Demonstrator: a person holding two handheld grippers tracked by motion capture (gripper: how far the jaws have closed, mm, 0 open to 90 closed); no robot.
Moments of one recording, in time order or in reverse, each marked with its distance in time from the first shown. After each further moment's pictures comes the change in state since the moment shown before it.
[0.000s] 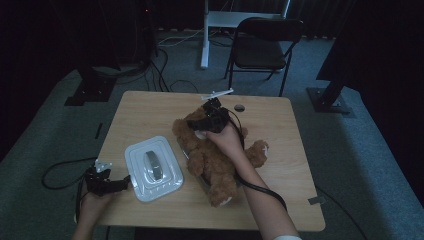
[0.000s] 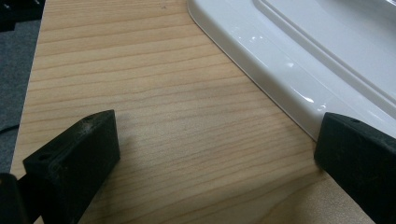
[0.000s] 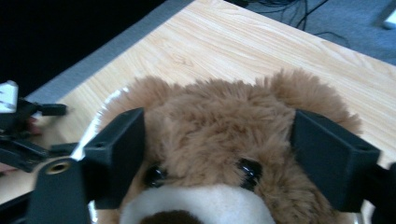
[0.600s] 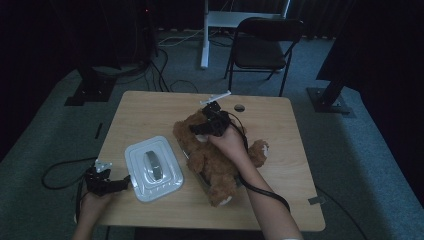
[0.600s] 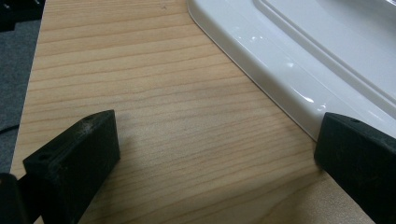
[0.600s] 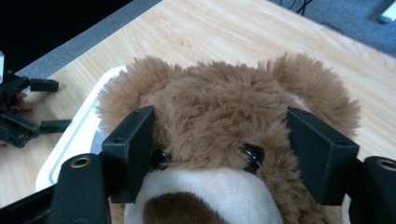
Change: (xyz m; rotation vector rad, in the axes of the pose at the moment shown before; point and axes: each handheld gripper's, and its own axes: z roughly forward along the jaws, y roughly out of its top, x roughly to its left) left arm 0.000 0.000 0.000 0.002 0.000 0.002; right arm 0.006 -0.007 -0.003 0.062 -0.021 -0.052
